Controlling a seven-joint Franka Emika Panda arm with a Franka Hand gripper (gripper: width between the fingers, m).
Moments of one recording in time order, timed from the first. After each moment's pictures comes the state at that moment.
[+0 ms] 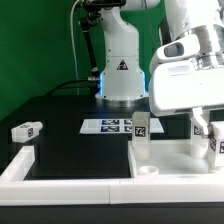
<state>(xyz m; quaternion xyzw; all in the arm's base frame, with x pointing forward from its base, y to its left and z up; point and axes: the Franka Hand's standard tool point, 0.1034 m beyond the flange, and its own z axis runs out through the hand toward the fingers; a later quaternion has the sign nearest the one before) 0.621 0.119 0.085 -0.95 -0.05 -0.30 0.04</state>
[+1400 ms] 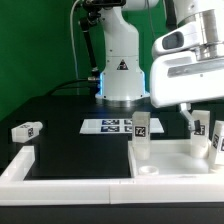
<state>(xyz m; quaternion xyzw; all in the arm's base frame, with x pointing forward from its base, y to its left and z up) 0.625 0.110 0.094 -0.98 0.03 -0.17 0.06</state>
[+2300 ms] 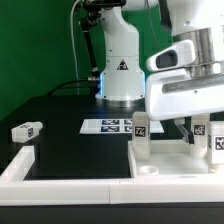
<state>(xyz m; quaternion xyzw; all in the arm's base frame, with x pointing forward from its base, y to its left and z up) 0.616 0.116 0.072 -0.99 0.06 -0.07 0.07</state>
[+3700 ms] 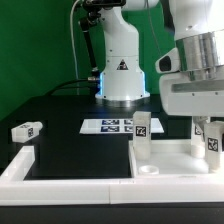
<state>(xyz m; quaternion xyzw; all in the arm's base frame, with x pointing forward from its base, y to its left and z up) 0.617 0.118 0.069 -0.81 0.58 0.00 0.12</state>
